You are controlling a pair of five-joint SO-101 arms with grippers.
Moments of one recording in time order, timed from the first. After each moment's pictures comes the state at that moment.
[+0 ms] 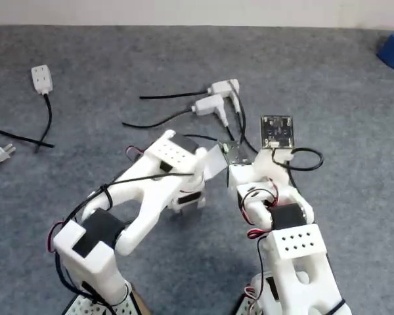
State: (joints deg) left arm 28.0 10.7 20.3 71.0 -34.8; right arm -15.8 -54.0 64.2 37.8 -8.8
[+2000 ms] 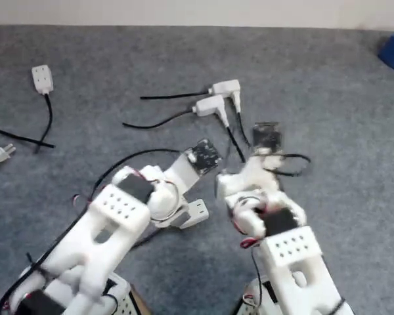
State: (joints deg) left arm 24.6 -32.9 51.8 58.8 -22.5; right arm -25.9 -54.1 64.0 43.0 -14.4
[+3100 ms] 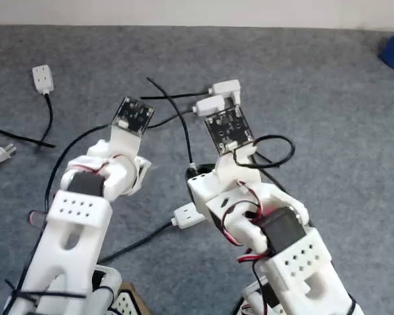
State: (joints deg) left arm 3.2 -40.9 54.2 46.2 -15.3; right arm -37.6 -54.2 39.7 62.2 -5.7
